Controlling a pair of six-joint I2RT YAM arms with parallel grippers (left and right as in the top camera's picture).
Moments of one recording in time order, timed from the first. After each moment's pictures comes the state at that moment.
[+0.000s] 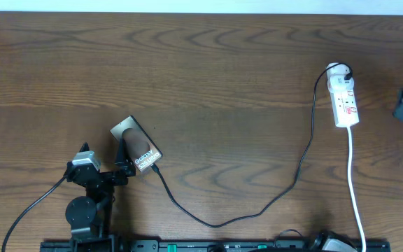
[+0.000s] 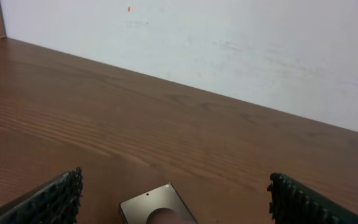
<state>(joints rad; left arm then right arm) 0.11 0.01 0.01 -0.10 0.10 -0.25 -0.43 1.19 1.85 -1.37 -0.16 0.26</state>
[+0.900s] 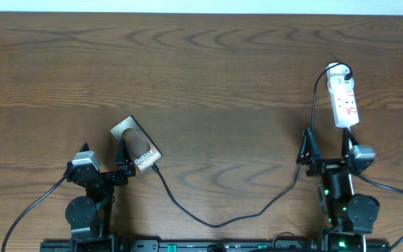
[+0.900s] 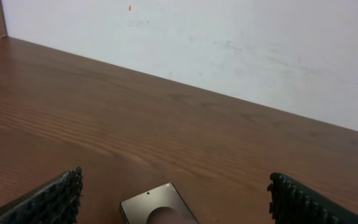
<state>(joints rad) 0.11 0.01 0.02 -0.10 0.10 -0.25 -0.07 0.27 0.01 0.34 -0.16 0.28</state>
